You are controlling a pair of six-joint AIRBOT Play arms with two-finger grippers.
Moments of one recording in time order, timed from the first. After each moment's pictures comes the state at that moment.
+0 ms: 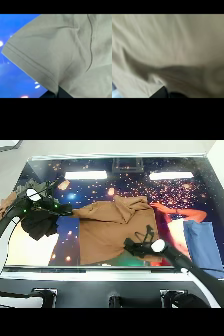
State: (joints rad) left arm -0.03 -1.58 1.41 1.14 -1.14 -1.37; right arm 0.35 -1.17 0.61 -0.80 0.64 1.82
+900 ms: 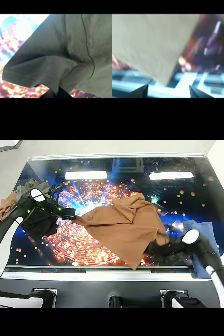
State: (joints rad) left arm -0.07 -1.58 1.41 1.14 -1.21 -1.36; right arm -0.03 -1.03 0.61 -1.01 1.25 1.63
